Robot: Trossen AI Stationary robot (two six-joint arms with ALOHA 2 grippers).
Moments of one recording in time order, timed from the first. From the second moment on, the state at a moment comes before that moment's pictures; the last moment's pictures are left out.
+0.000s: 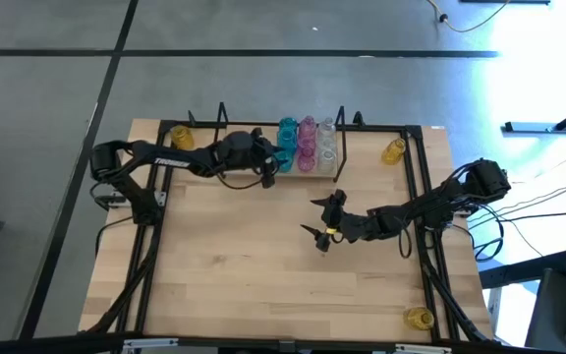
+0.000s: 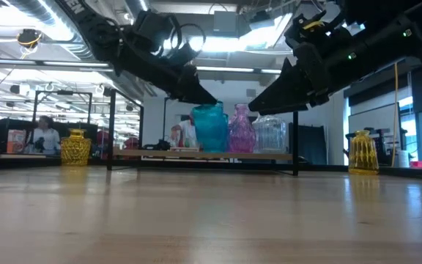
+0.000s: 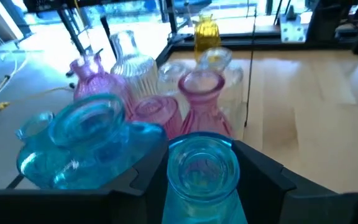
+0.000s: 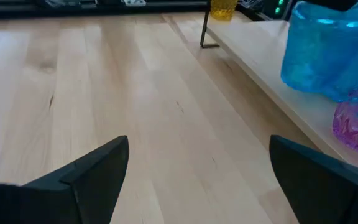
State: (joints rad) left arm 0.38 1.60 0.80 0.46 -0.01 0.16; right arm 0.29 1.54 0.60 0.46 0.59 0.23
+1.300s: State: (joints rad) left arm 0.39 1.70 0.80 0.60 0.02 0.19; right arm 0.29 1.54 0.60 0.44 0.59 0.23
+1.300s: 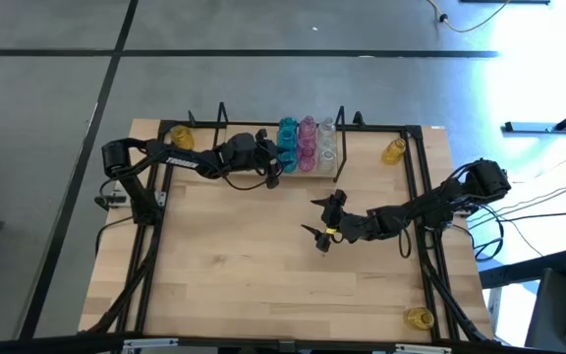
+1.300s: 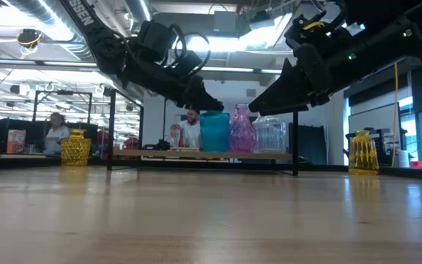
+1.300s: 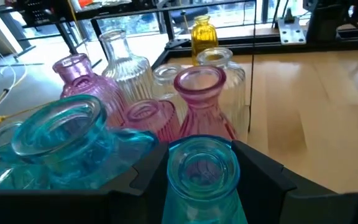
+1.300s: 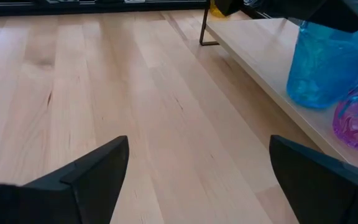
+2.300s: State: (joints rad) left arm 0.39 1.71 0.80 0.63 -0.01 0.19; right arm 0.29 1.54 0.60 0.44 0.59 0.23
